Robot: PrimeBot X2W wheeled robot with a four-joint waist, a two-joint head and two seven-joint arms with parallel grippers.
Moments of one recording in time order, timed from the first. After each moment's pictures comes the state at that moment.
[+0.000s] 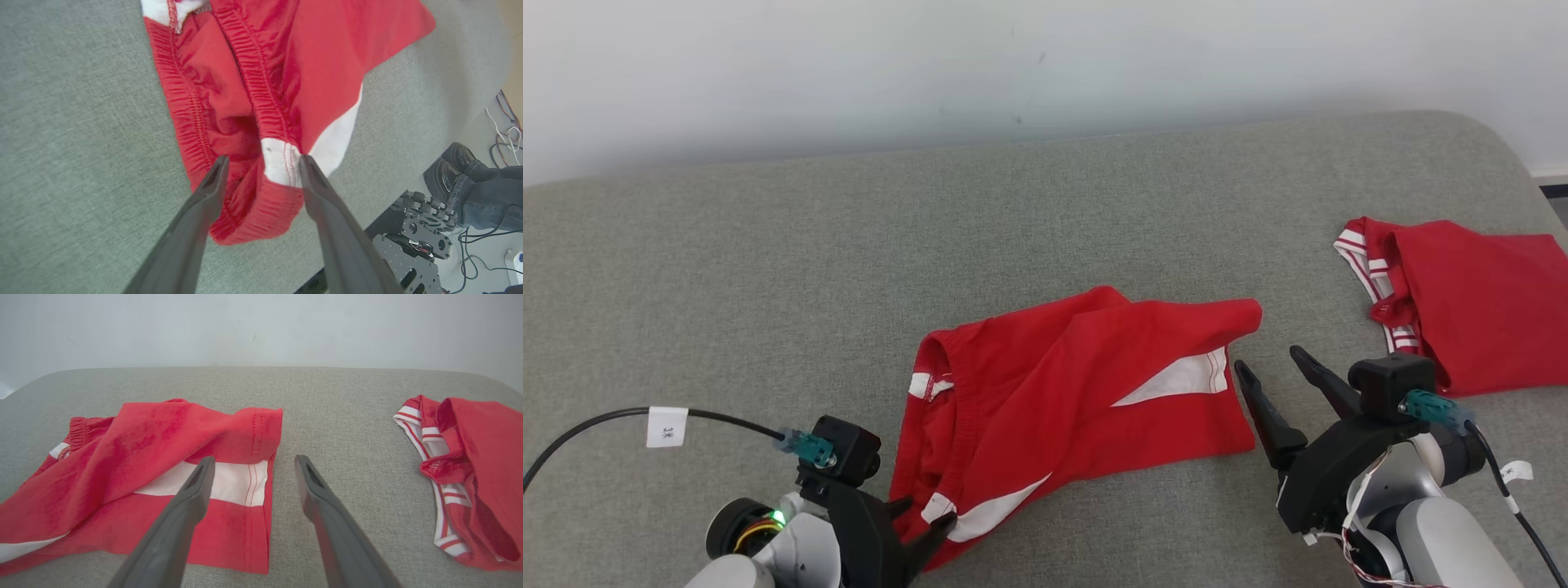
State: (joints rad) left arm -0.35 0.49 -0.61 0.10 -0.83 -0.11 0.59; right arm -0.22 -0.27 0.13 0.13 0.30 0.13 0.23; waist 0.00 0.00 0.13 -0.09
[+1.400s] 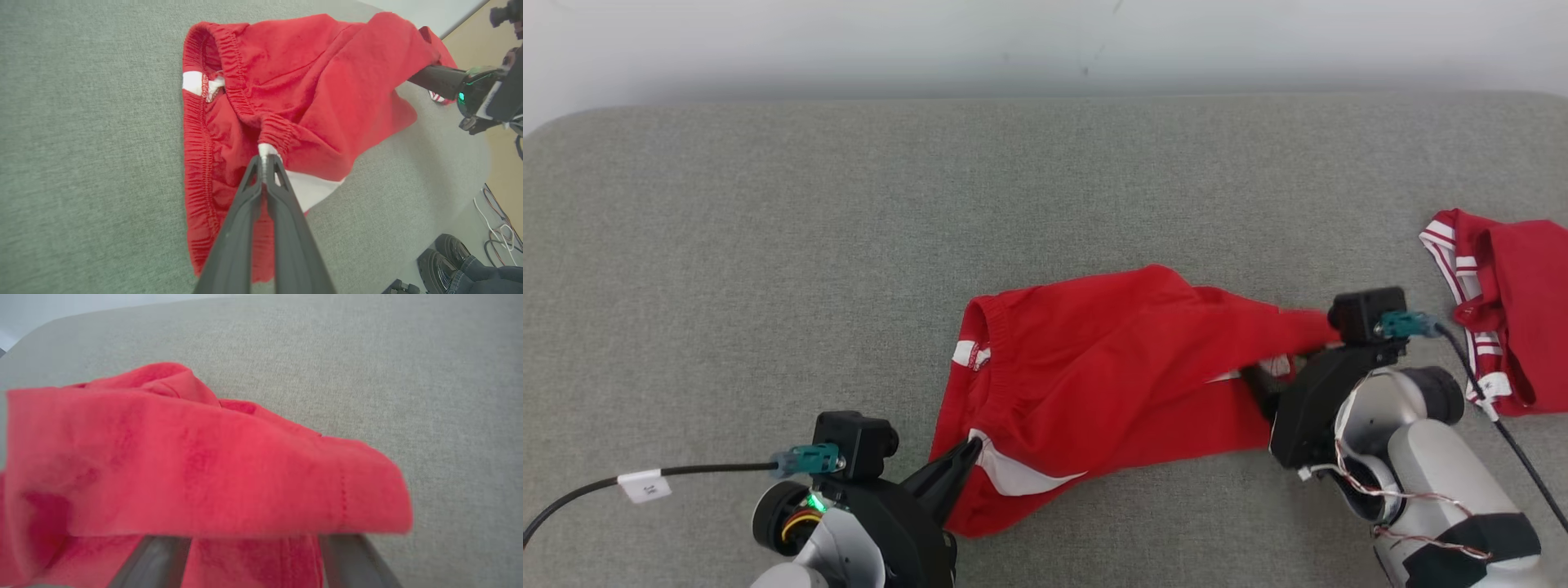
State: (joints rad) left arm -0.31 0.37 -0.58 0.06 -0.77 -0.03 0.28; right arm -0.43 -0.31 0.21 0.39 0.44 0.13 0.37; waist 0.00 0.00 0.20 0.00
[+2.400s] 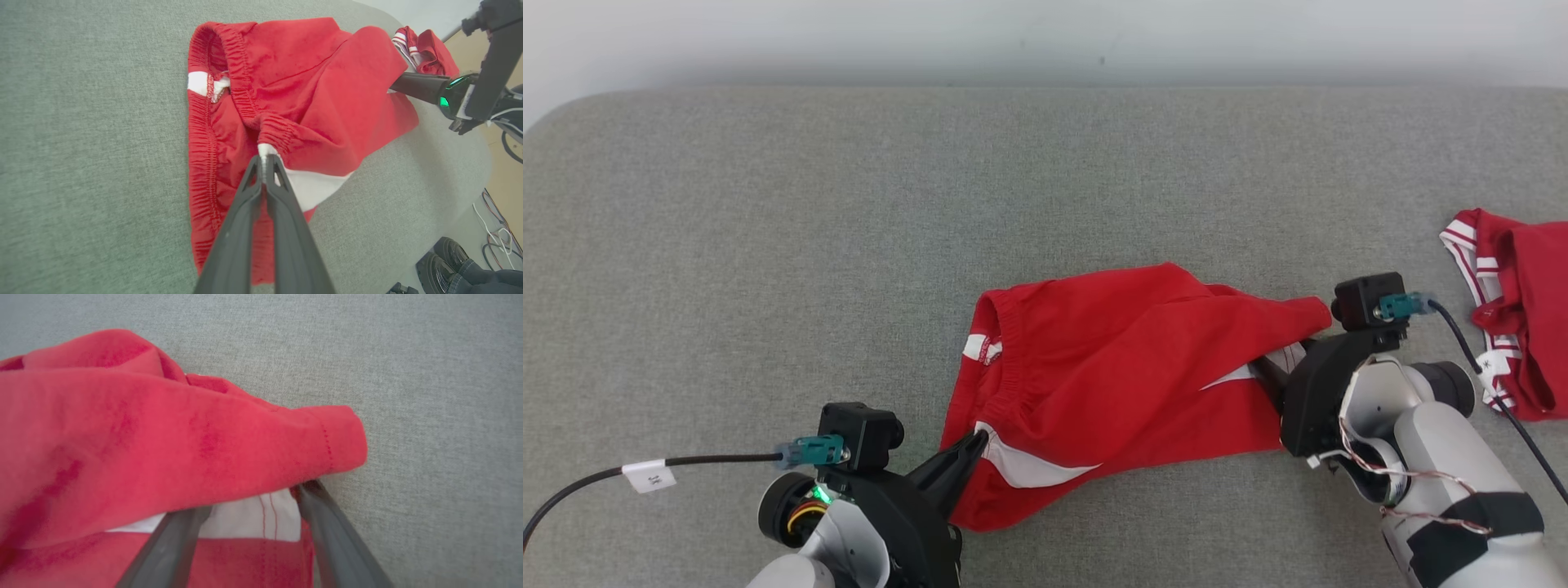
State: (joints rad) left arm -0.33 0.37 -0.60 0.07 -0.78 -0.04 0.27; right arm -0.51 -0.32 0.21 0.50 0.44 0.13 0.43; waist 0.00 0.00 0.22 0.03
